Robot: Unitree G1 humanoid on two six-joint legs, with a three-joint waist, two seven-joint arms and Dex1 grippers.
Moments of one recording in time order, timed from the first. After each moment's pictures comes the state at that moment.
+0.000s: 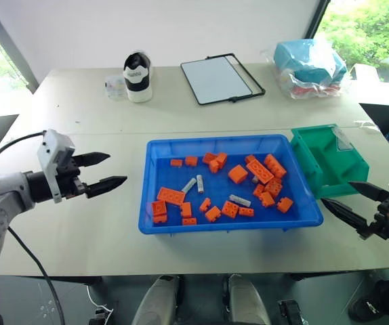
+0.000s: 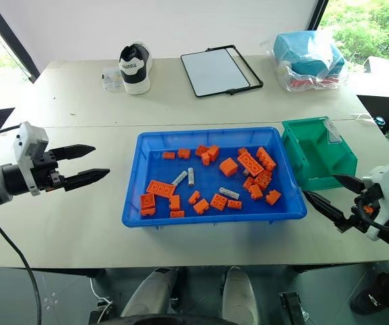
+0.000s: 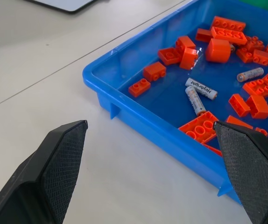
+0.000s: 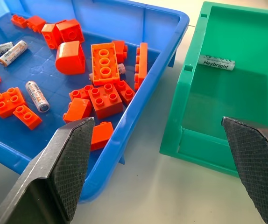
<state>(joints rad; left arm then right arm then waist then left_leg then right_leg) -0.19 0.90 0.33 -0.24 -0.65 0.66 -0.98 0.33 -0.80 -0.71 -0.48 0.67 0.64 0.77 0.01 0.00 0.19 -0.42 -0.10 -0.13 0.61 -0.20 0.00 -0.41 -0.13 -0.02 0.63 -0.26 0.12</state>
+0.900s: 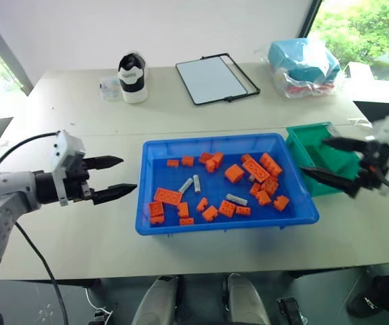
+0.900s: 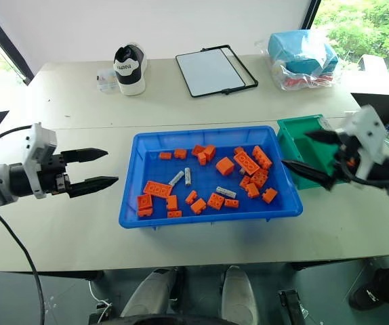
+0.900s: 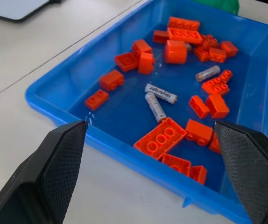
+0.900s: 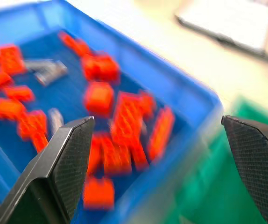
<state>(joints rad) -0.19 0.92 0.29 -0.31 -0.69 0.68 -1.06 -0.37 -1.05 -0.24 -0.29 0.62 0.62 1.01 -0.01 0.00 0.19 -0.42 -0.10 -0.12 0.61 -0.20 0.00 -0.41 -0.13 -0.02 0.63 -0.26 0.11</state>
